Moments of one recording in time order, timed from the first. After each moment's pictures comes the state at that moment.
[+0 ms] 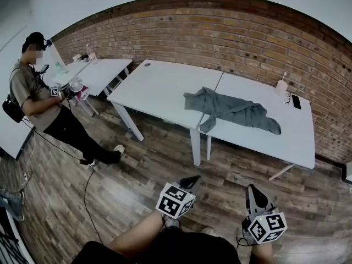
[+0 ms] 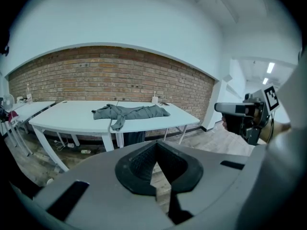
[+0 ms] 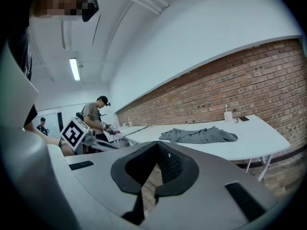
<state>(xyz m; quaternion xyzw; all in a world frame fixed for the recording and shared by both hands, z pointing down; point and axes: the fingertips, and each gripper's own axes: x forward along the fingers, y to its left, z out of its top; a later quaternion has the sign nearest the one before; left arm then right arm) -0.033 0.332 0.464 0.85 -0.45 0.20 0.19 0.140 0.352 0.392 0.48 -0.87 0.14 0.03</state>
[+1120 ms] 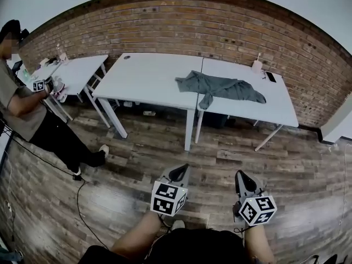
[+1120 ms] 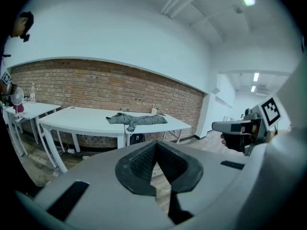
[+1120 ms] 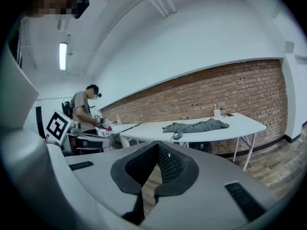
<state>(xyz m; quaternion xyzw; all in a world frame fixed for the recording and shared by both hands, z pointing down) -0.194 0.433 0.444 0.88 -0.43 0.13 0.15 -0.016 0.474 0.415 0.58 -0.80 0.14 0.04</state>
